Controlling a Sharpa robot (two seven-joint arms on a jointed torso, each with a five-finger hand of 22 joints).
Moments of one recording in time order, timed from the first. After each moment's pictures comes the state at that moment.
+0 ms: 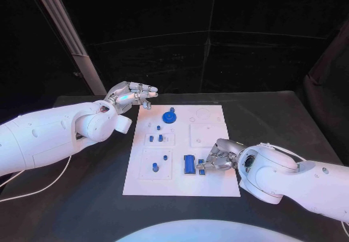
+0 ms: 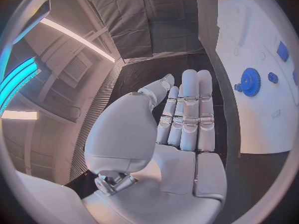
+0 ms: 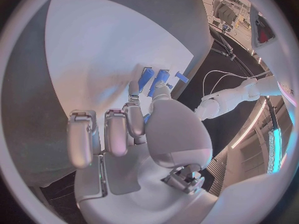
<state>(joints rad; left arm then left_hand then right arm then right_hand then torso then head) 1.26 -0.84 -0.13 1.37 -0.04 -0.14 0.35 1.31 -0.10 0.42 -0.10 0.05 1.05 0.16 0.07 0.16 1.08 0.10 0.15 0.24 1.29 0.01 0.73 0.52 0.18 1.07 0.12 0.70 0.75 1.04 -0.91 -0.08 1.89 -1.32 -0.28 -0.66 1.19 0.02 -0.26 0.24 0.24 1.23 0.03 0.07 0.42 1.47 -0.05 1.21 1.33 1.47 -0.11 1.44 1.31 0.02 1.46 0.01 1.57 1.31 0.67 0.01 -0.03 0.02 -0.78</state>
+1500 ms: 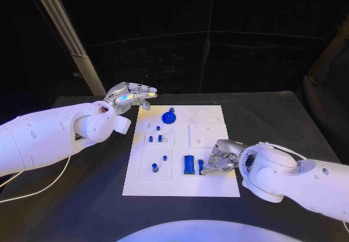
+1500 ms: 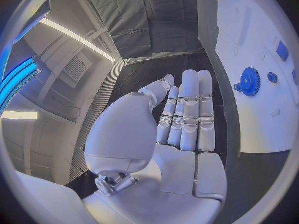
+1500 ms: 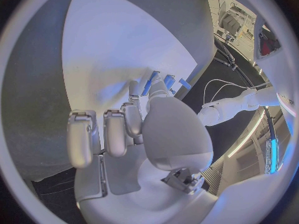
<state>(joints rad) 1.26 -0.84 -0.14 1.37 -0.04 -0.14 0.35 1.31 -0.10 0.42 -0.10 0.05 1.05 0.16 0.07 0.16 1.08 0.10 0.16 0.24 1.29 0.01 0.73 0.52 0.18 1.07 0.12 0.70 0.75 1.04 -0.92 -0.08 1.87 -1.39 -0.22 -0.65 1.30 -0.02 -0.21 0.21 0.13 1.22 0.03 0.07 0.43 1.46 -0.04 1.20 1.31 1.47 -0.10 1.43 1.31 0.02 1.46 0.01 1.56 1.31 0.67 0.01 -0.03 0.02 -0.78</state>
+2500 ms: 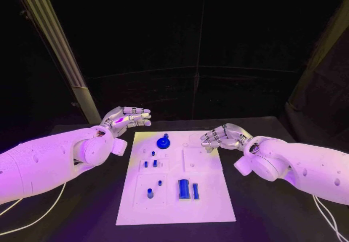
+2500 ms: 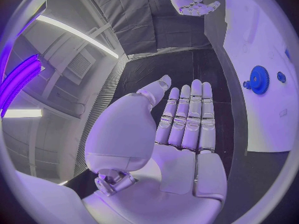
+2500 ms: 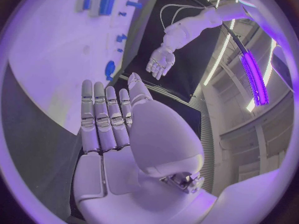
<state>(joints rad) 1.25 -0.78 -0.16 1.28 0.03 -0.14 0.38 1.27 -0.09 0.39 -0.07 0.05 1.01 0.15 0.07 0.13 1.04 0.13 0.14 0.15 0.99 0.10 0.27 0.30 0.18 0.79 0.20 0.32 0.51 1.12 -0.85 -0.05 1.46 -0.54 -0.26 0.14 1.49 0.05 -0.17 0.03 0.17 0.97 0.15 0.07 0.24 1.04 0.12 0.07 0.30 1.05 0.11 0.19 0.29 0.16 0.91 0.19 0.28 0.54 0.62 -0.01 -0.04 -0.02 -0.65</state>
